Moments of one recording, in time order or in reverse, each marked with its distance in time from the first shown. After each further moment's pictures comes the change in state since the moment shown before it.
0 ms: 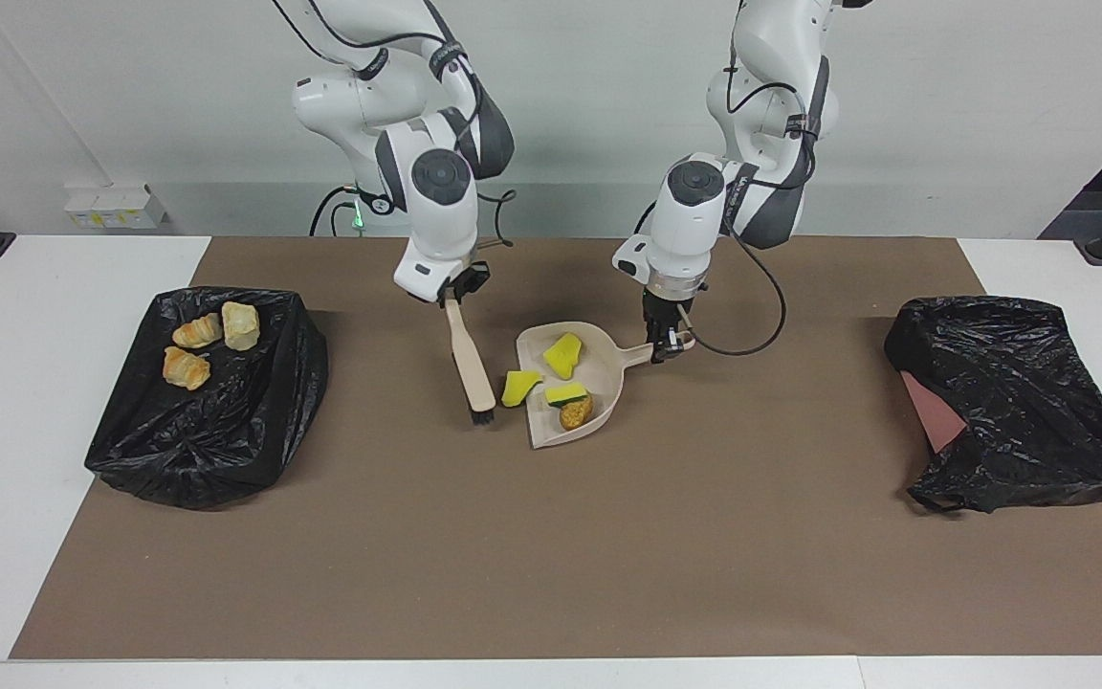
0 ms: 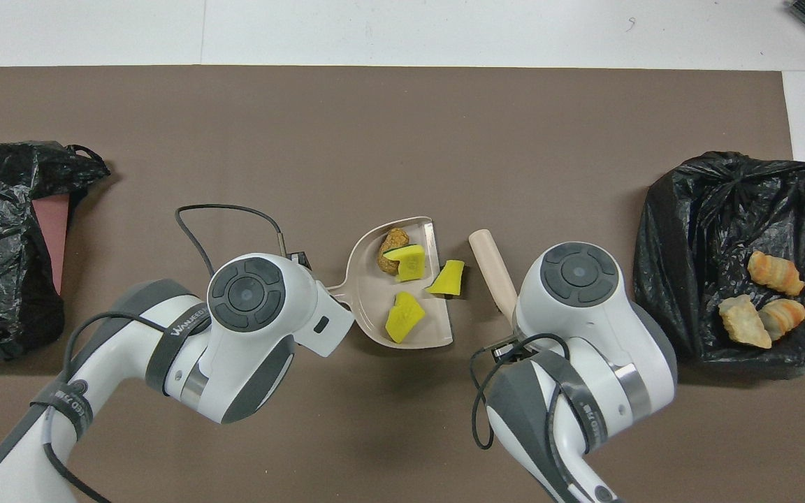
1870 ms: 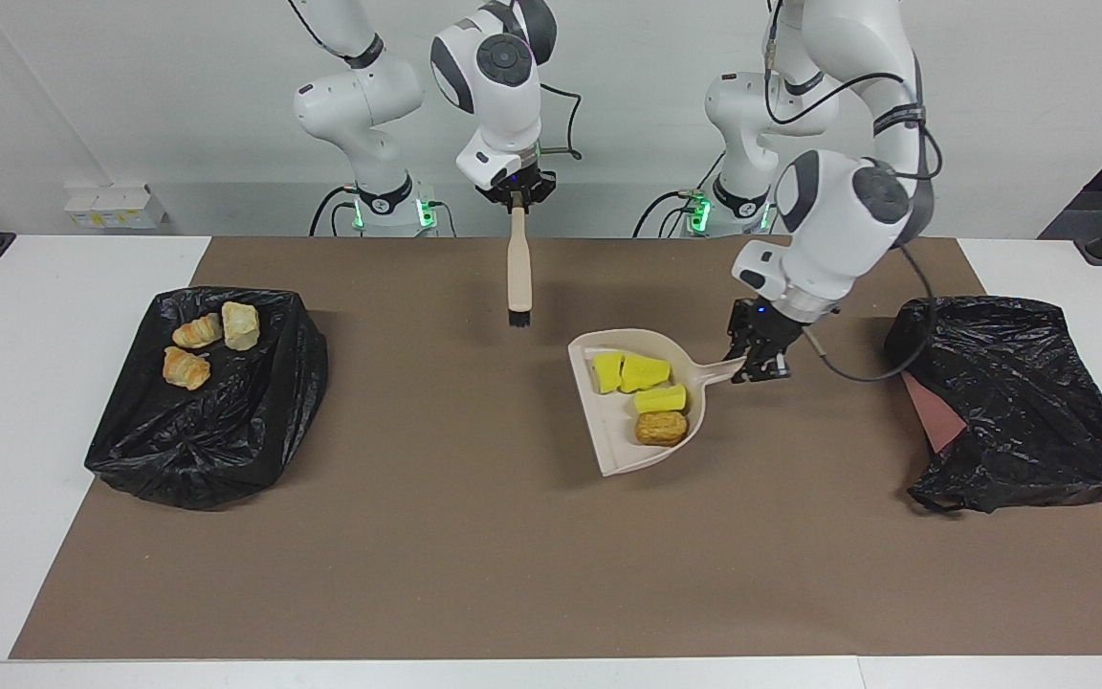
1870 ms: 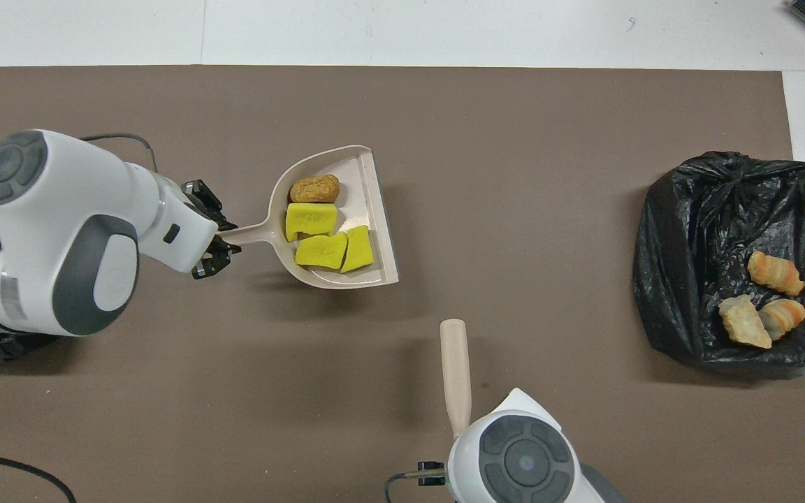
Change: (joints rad) left arm 0.318 0.021 0.010 0.273 -0.253 -0.269 0.377; right arm 0.289 -0.317 0.017 -0.178 0.273 -0.061 0.506
